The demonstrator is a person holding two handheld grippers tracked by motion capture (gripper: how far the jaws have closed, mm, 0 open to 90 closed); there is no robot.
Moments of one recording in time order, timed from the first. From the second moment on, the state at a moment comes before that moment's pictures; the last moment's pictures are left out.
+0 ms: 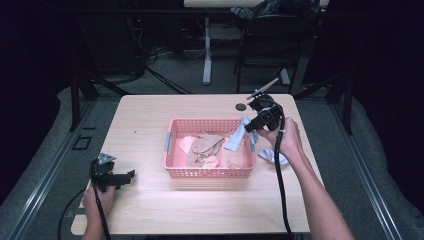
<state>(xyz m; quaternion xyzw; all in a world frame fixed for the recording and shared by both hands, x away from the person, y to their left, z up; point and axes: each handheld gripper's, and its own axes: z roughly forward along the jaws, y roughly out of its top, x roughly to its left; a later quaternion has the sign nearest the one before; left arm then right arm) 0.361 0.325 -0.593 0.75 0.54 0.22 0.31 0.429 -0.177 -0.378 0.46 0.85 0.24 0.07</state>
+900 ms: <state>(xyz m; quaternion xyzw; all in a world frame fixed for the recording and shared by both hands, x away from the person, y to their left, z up) 0.361 0.325 -0.593 0.75 0.54 0.22 0.31 0.416 -0.285 -0.380 0.54 0.80 0.24 0.11</state>
